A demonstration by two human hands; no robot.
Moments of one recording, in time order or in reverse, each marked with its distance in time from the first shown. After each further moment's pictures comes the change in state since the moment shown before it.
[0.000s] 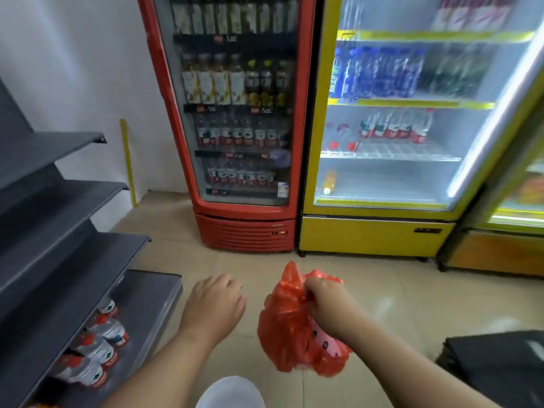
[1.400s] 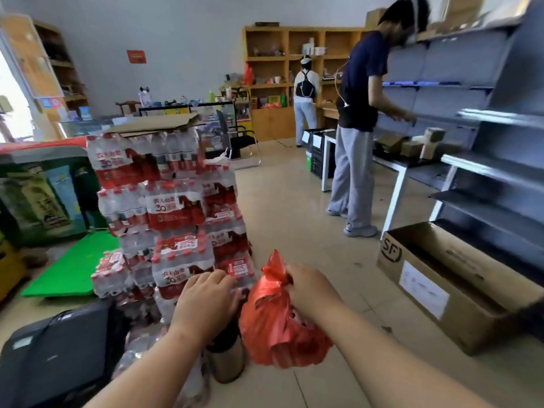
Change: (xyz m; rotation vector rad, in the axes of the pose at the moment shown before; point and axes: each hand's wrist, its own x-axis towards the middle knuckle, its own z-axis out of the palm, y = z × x) left_hand -0.487 0.387 -0.181 -0.534 0.252 1.971; right_hand -0.745 -0.141 0.077 0.051 1.060 1.731
